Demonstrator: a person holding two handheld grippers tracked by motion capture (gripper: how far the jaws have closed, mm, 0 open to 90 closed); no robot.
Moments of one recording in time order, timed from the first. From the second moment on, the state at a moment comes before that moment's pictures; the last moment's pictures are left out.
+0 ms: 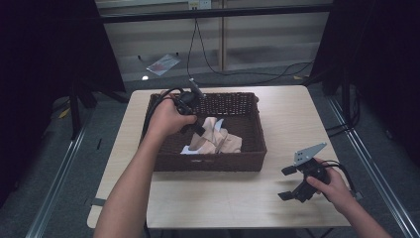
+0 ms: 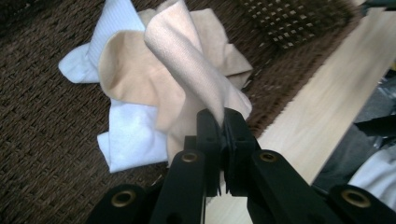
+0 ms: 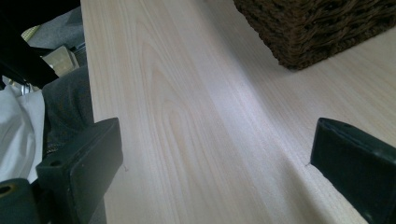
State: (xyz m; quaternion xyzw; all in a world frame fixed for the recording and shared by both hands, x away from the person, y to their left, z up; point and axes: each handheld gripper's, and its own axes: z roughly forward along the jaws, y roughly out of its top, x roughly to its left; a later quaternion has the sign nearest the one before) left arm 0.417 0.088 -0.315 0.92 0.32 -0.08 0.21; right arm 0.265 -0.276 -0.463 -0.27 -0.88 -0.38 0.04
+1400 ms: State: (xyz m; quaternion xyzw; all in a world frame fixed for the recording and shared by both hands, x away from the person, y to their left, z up) left arm 0.362 0.082 -0.285 0.94 0.21 -0.11 0.23; right arm 0.265 -0.274 -0.465 -0.27 -0.88 -0.38 0.05
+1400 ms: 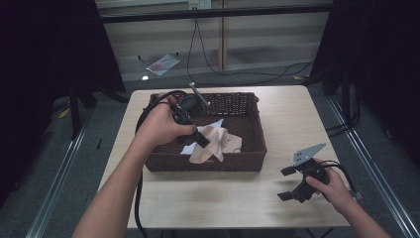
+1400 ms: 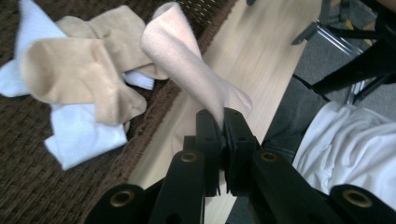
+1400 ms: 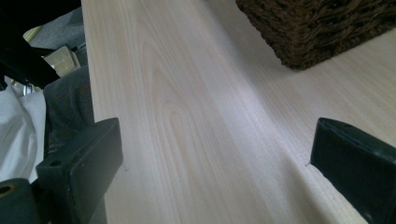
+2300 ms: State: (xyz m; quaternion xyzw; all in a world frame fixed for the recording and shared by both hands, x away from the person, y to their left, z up) left arm 0.338 0.058 -0.361 0.95 0.18 -0.14 0.21; right arm 0.265 -0.275 -0.463 -0.27 -0.88 -0.38 0.04
